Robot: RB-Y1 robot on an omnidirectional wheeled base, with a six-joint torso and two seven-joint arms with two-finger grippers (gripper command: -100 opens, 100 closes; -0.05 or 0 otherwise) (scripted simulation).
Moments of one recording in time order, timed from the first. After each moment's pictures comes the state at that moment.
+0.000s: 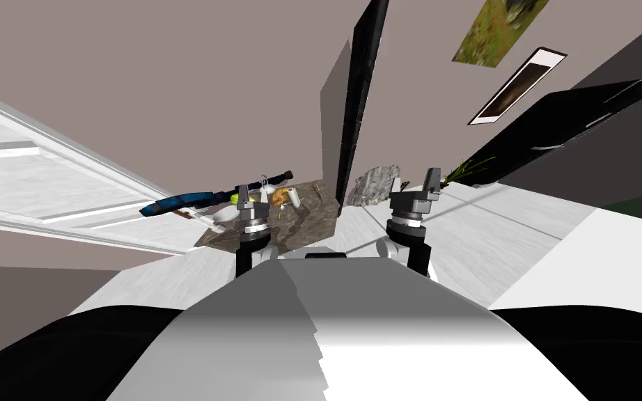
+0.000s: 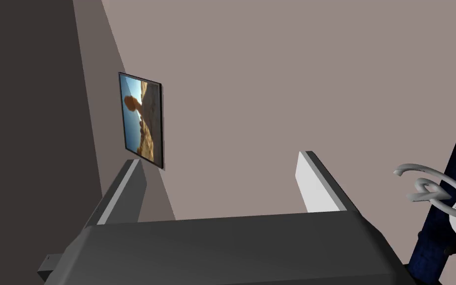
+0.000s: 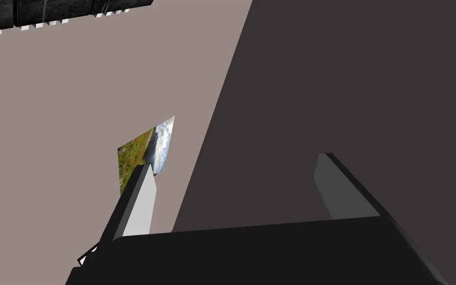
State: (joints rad) left arm 0.54 0.05 -0.01 -2.36 0.04 -0.41 0.04; right arm 0.48 -0.03 -0.05 -2.37 -0.11 -0.51 -0.04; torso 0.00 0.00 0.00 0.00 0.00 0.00
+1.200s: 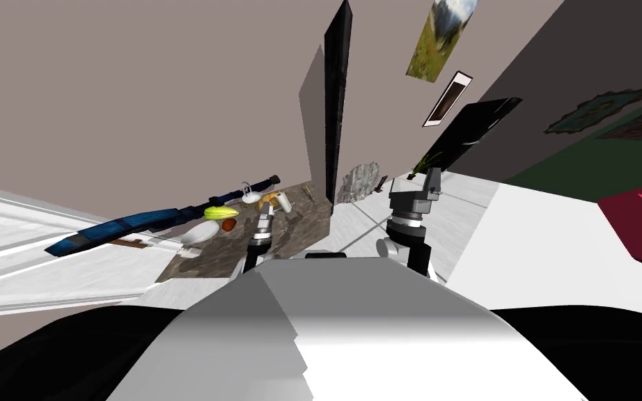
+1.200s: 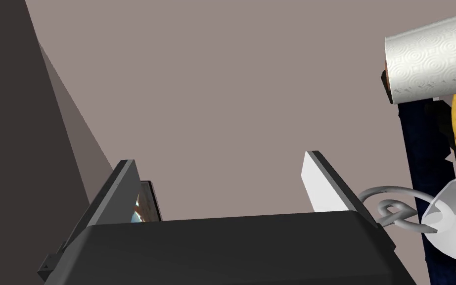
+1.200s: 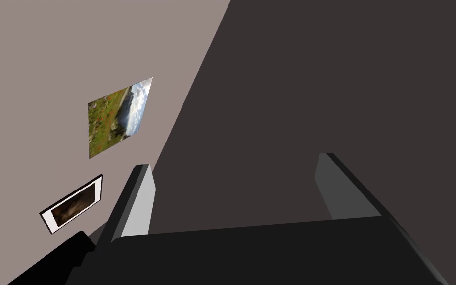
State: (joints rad) left arm 0.53 0.20 0.05 -2.03 -0.05 -0.57 -0.14; right arm 0.48 -0.03 -0.05 -2.37 -0.11 -0.51 -0.04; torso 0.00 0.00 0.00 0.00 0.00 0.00
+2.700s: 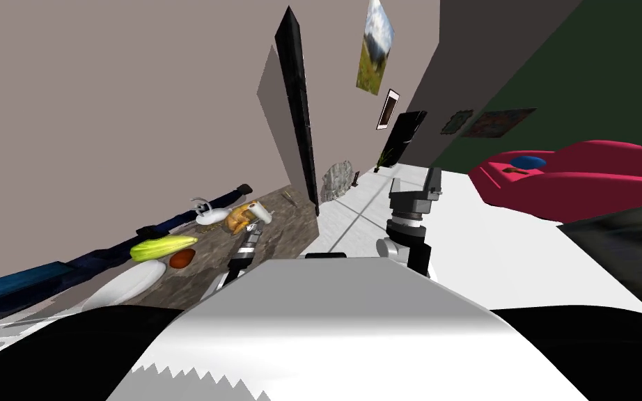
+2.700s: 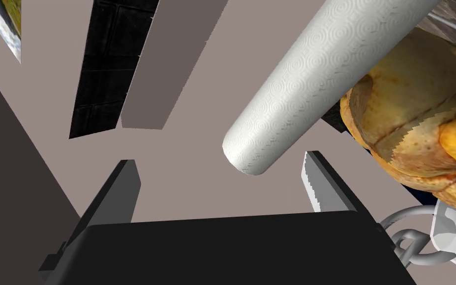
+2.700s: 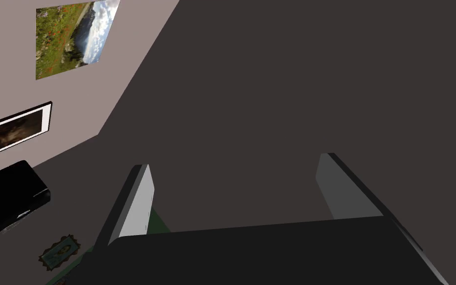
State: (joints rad) left arm 0.54 0.38 0.24 -1.59 -0.10 -0.66 -0.44; right arm 0.48 -0.03 -0.05 -2.37 -0.11 -0.51 -0.04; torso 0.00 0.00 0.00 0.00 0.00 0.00
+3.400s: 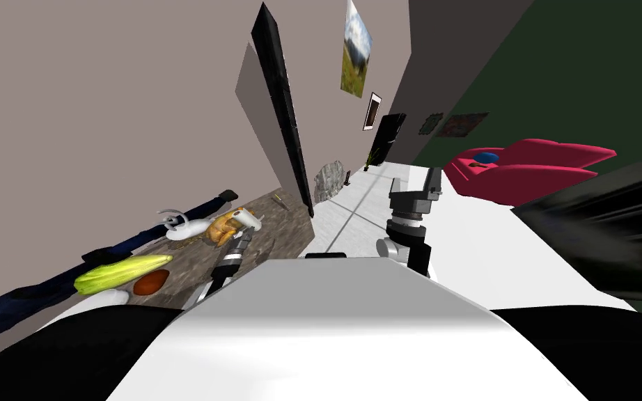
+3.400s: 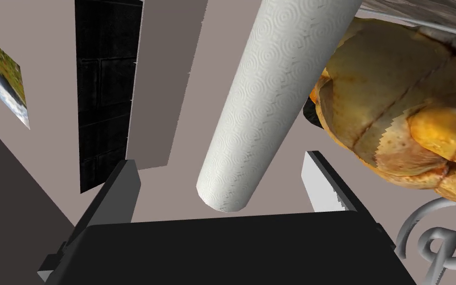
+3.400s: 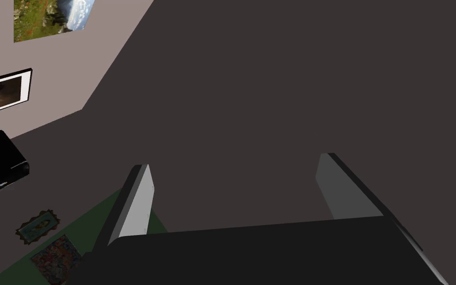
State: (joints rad) left arm 0.55 0.44 0.33 -1.46 -0.10 -0.64 -0.57; right arm 0.48 -0.03 -0.05 -2.37 -0.11 -0.51 -0.04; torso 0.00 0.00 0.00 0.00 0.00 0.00
